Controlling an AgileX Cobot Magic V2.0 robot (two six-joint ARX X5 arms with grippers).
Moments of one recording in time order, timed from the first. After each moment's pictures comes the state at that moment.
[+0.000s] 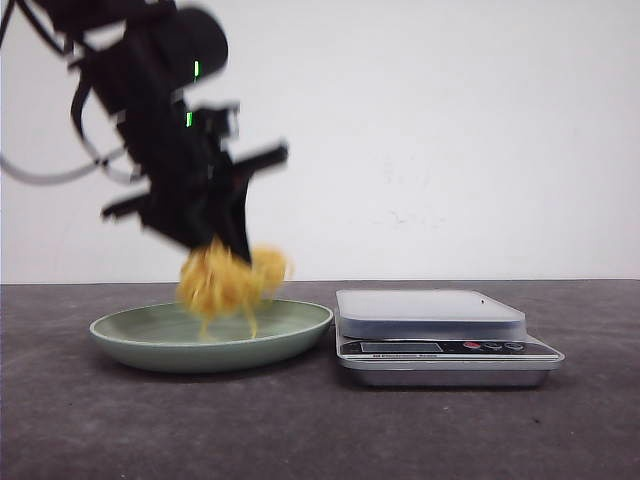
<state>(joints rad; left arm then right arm) -0.51 1.69 1.22 -0.43 0.12 -0.25 0.00 0.43 0.70 -0.58 -0.34 0.21</state>
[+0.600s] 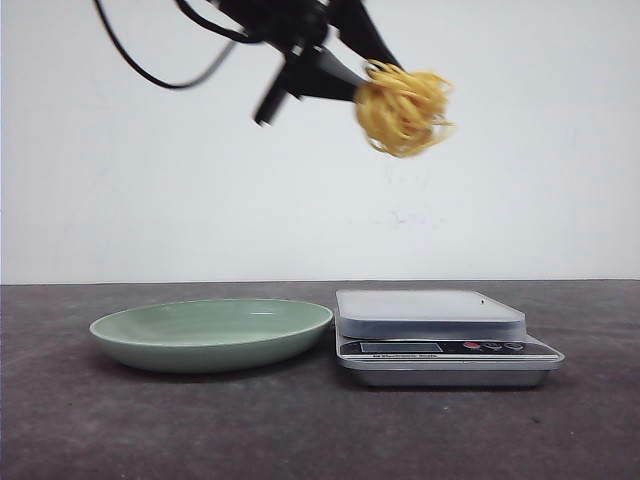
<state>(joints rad) -0.69 1.69 1.36 -0.16 0.43 -0.57 0.00 0.43 0.70 -0.58 -0.34 0.21</state>
